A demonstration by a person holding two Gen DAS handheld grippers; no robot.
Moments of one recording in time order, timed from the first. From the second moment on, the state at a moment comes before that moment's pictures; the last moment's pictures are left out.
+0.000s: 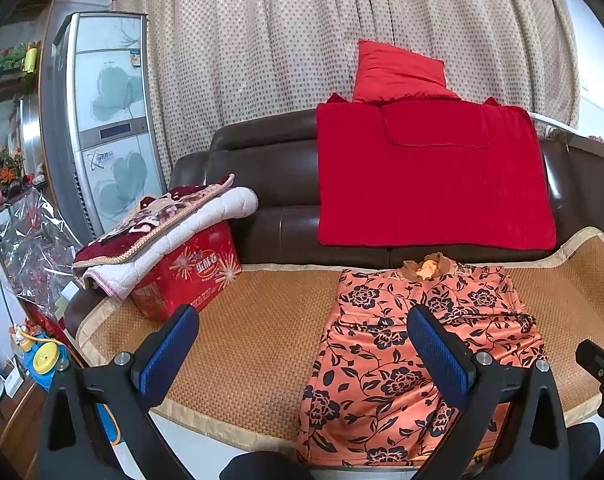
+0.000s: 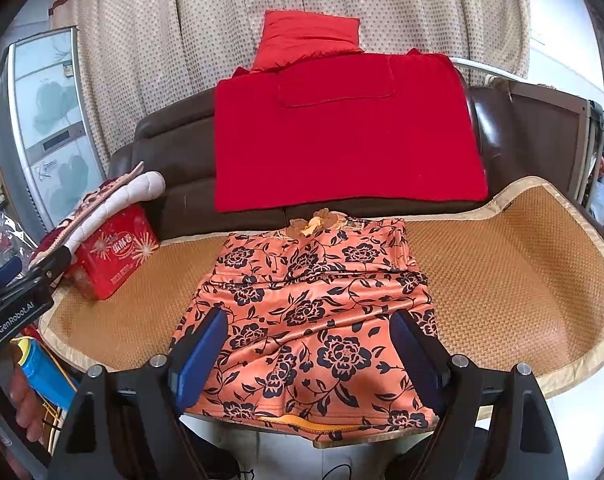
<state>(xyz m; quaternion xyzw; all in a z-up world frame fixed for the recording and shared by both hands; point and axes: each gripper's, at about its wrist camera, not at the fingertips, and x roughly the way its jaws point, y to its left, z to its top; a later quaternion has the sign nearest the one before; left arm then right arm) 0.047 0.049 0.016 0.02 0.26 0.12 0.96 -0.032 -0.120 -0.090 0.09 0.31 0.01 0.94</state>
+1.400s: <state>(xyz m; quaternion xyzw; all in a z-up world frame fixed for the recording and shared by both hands) 0.043 -0.017 0.012 0.03 0.25 0.01 0.97 -0.056 -0.205 -0.099 0.12 0.30 -0.08 0.94</state>
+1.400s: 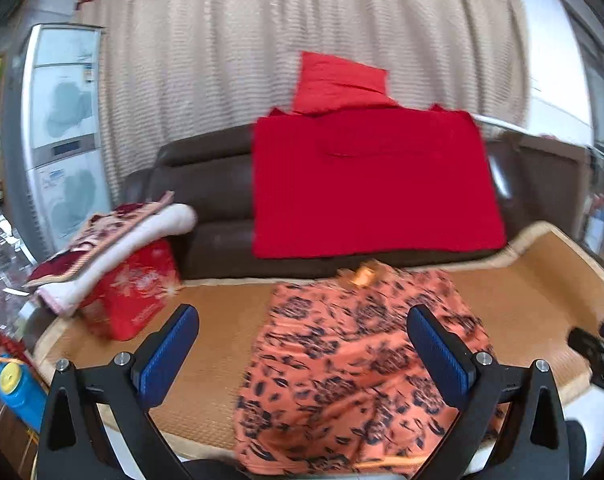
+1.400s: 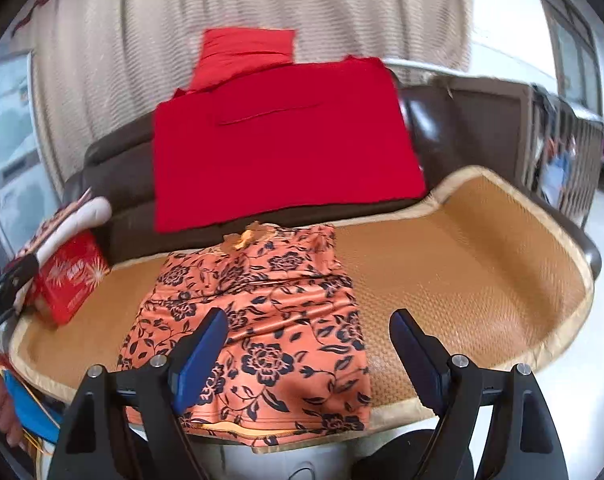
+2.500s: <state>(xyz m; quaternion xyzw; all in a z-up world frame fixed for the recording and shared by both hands) 0.098 0.093 -0.181 0.01 0.48 0.13 0.87 0.012 -0.302 -0.294 0.29 0.46 -0.06 0.84</state>
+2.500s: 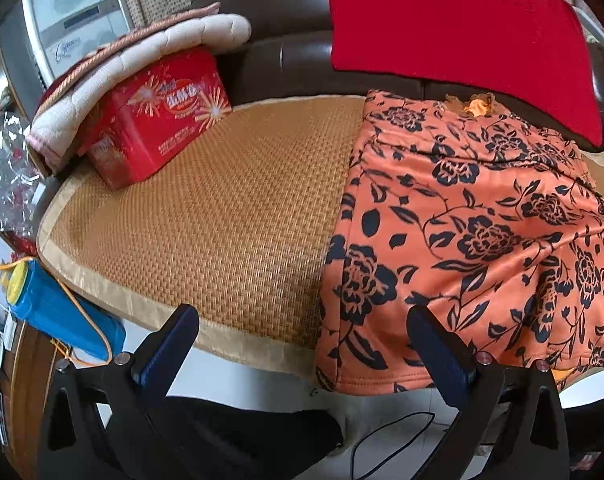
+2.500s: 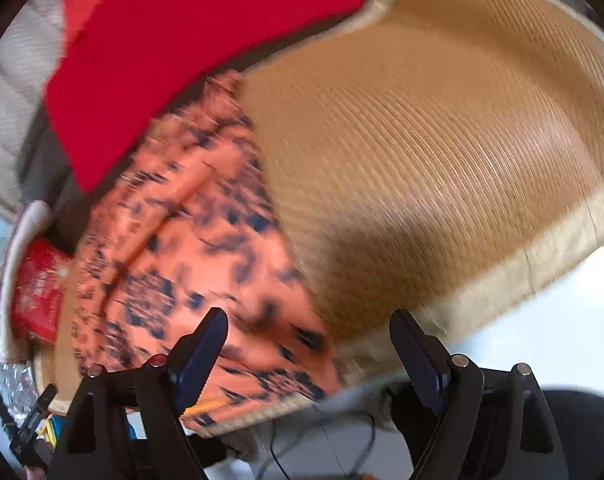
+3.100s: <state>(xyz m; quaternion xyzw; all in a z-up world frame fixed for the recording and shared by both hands) 0.106 -0.014 -0.157 0.06 0.46 -0.04 0.89 0.004 -0.304 -0.336 0.29 0.51 -0.08 0.81</state>
